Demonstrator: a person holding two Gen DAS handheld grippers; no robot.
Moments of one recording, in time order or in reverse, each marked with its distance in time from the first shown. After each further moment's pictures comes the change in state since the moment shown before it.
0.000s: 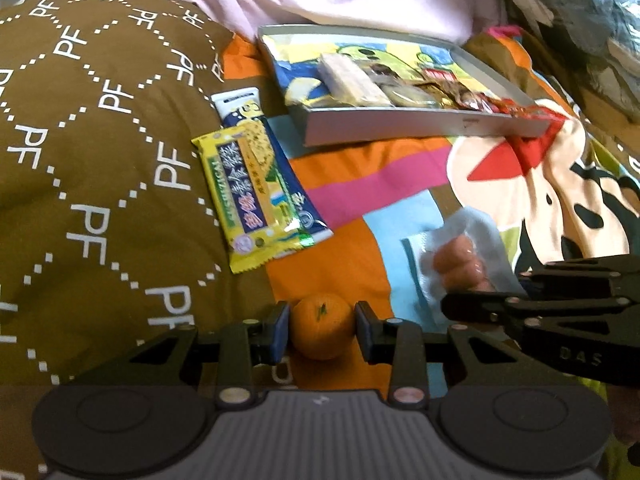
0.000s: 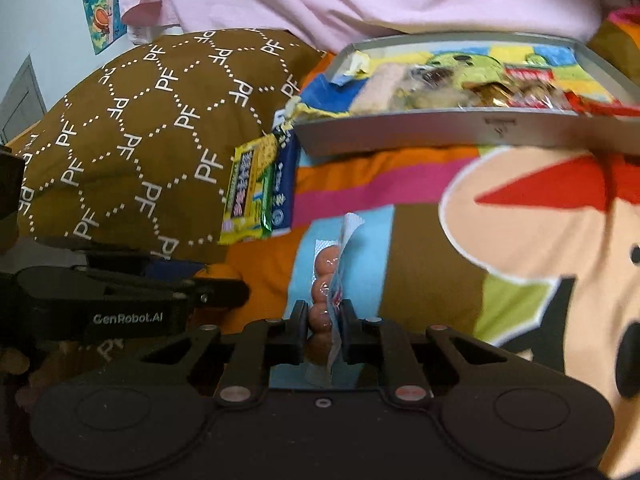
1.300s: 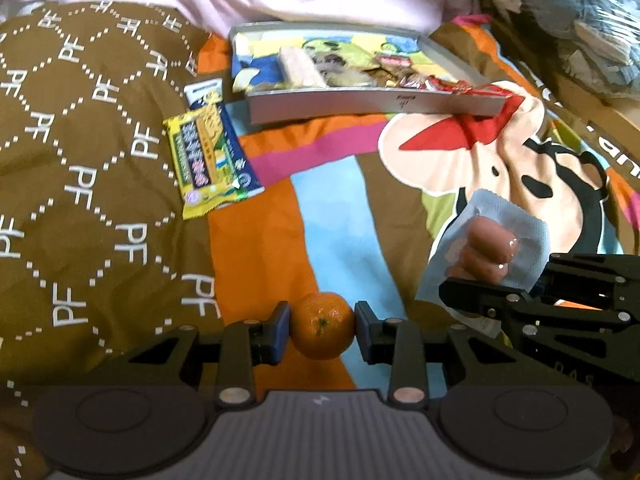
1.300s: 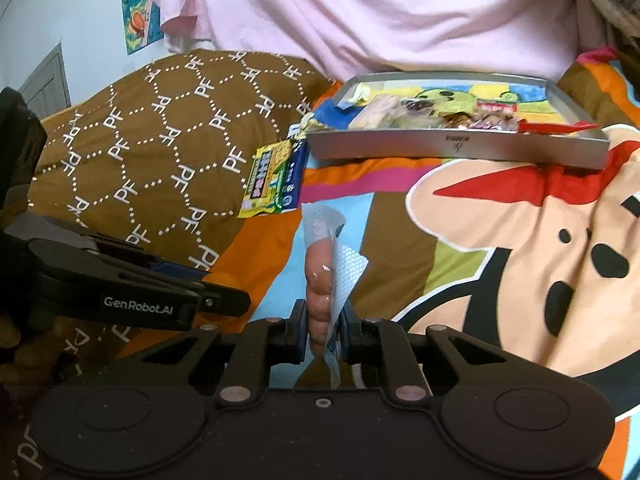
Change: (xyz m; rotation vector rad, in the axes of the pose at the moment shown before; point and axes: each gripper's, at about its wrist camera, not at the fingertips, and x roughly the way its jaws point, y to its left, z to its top) left arm -0.042 -0.059 -0.030 -0.010 0.009 0.008; right arm -0.078 0.005 -0.052 -0.120 -0.108 -0.014
